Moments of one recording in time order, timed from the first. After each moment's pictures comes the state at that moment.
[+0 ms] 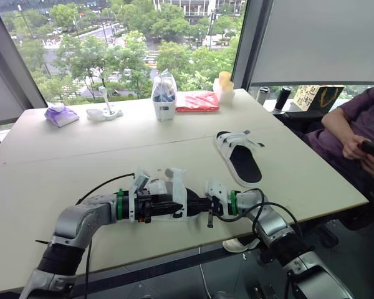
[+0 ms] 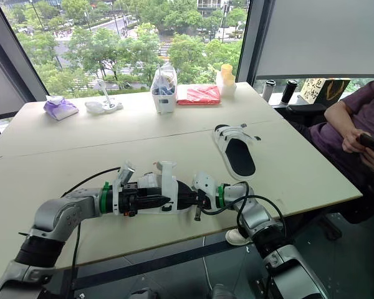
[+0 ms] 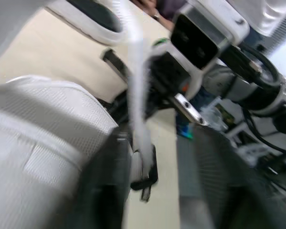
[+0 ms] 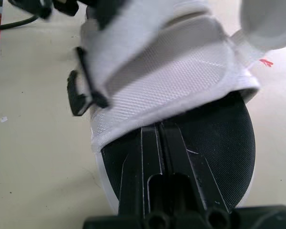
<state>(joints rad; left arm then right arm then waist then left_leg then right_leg) -0.37 0.55 -0.03 -0.11 -0.63 0.80 -0.97 -0.53 -0.35 0.33 0.41 0.11 -0.04 1.05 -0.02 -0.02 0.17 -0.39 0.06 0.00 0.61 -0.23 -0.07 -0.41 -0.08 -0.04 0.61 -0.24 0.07</state>
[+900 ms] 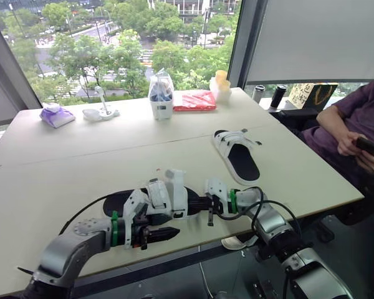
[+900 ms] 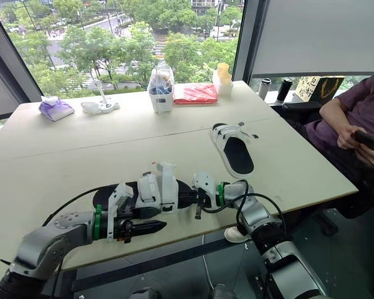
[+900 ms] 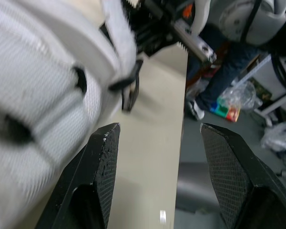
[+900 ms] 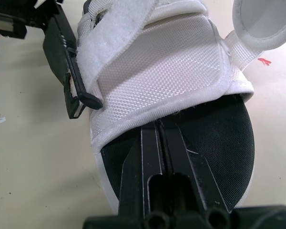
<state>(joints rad) -0.14 0.57 -0.08 -0.32 -0.61 0.75 -0.88 -0.56 -0.35 0.33 0.47 0.11 -0.08 1.07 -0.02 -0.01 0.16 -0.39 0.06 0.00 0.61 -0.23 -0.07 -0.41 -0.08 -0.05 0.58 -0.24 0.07</state>
